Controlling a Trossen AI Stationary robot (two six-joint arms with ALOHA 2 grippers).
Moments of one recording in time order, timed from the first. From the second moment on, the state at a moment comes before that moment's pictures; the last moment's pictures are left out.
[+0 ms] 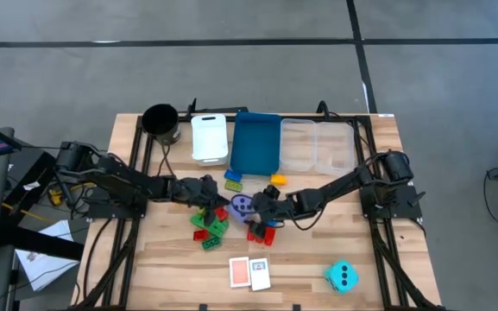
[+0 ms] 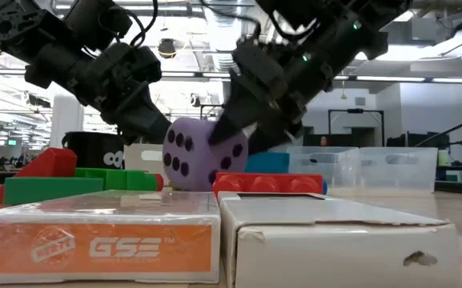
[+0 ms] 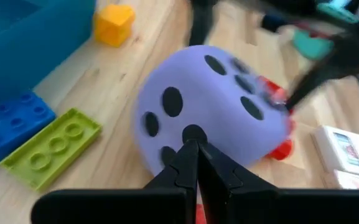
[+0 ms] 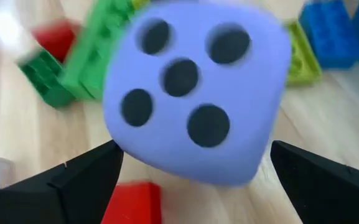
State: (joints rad) left arm -0.12 1.43 0.40 0.54 -0.10 -0.40; right arm 0.20 1.87 1.05 0.06 0.35 0.51
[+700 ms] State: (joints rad) left arm -0.21 1.43 0.40 0.53 -0.12 -0.53; right arm 0.18 1.86 1.05 -0.02 0.53 0.47
